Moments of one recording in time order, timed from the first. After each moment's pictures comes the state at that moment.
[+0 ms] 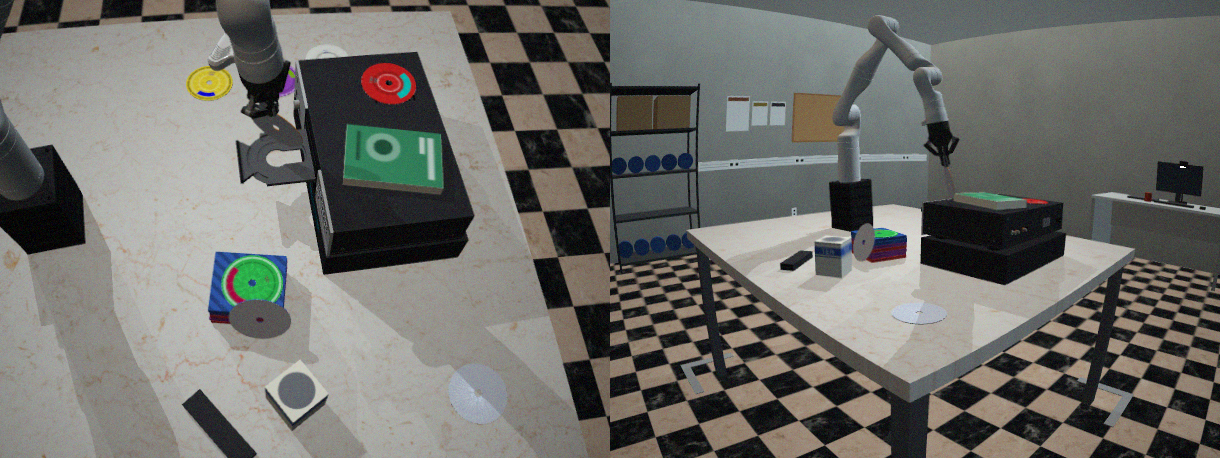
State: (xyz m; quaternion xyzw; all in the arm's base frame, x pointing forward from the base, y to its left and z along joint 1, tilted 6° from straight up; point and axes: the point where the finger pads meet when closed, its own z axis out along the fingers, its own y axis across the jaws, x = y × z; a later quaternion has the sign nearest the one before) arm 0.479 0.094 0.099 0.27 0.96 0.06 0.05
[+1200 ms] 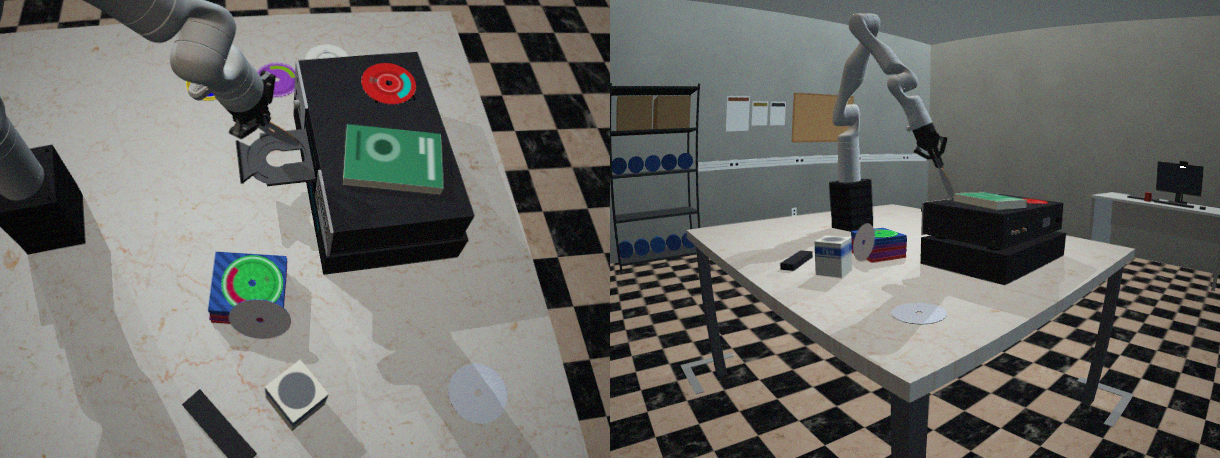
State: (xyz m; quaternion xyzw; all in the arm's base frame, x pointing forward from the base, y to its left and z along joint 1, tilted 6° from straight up) arm 0.464 0.076 0.094 0.26 0.95 0.17 0.08
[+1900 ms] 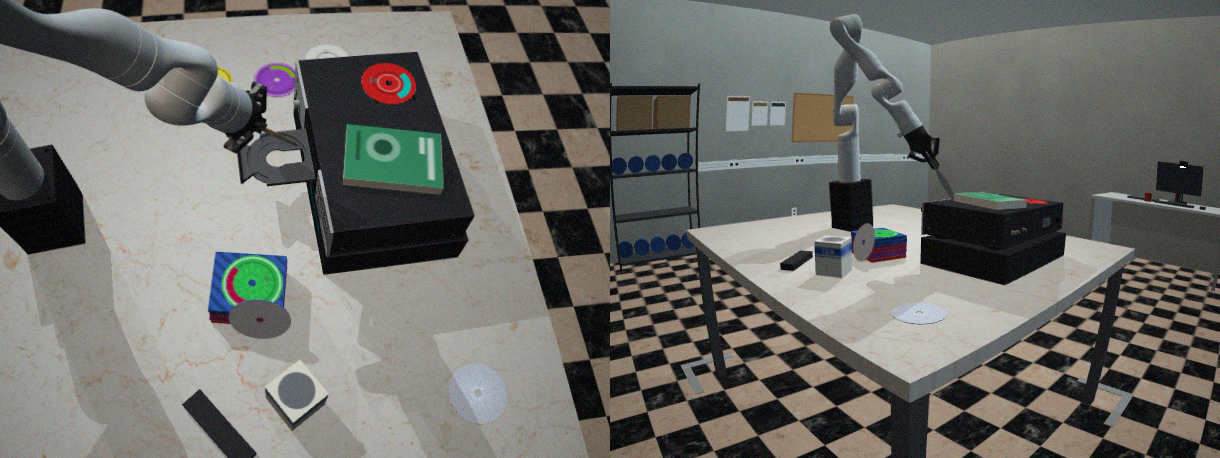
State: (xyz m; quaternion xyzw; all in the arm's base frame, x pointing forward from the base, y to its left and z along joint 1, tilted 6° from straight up) arm 0.456 0.063 0.090 0.25 0.94 0.23 0.10
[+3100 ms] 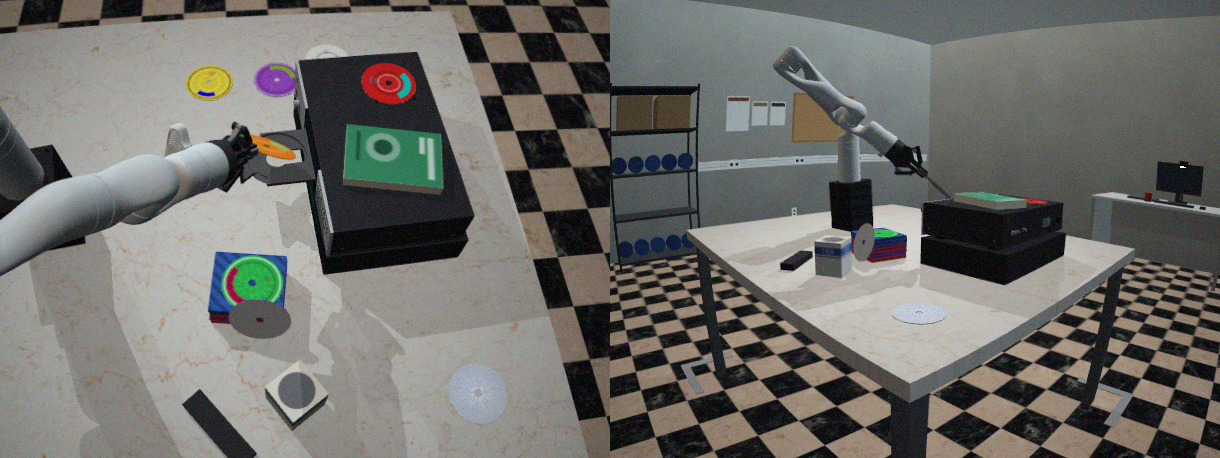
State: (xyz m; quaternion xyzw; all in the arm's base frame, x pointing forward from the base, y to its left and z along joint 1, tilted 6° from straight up) arm 0.440 0.023 0.064 0.22 0.89 0.38 0.15
